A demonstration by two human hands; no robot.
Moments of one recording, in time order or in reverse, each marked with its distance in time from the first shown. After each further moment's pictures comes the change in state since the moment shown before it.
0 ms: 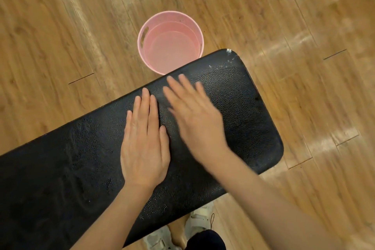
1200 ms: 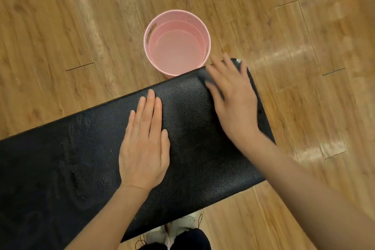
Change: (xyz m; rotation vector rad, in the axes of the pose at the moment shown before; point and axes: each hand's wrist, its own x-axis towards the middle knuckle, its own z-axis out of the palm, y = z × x) left_hand -0.001 -0.001 -0.002 -0.001 -0.035 -0.012; right_hand 0.038 0.059 -0.027 0.046 -0.033 0.109
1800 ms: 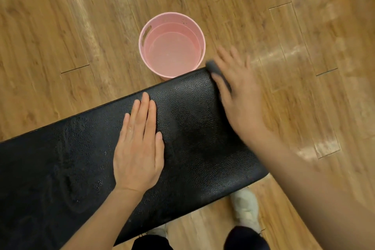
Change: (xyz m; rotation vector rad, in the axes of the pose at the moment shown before) left_hand -0.001 0.000 0.001 0.011 -0.001 0.009; right_hand 0.008 0.024 -0.016 0.046 -0.047 0.061
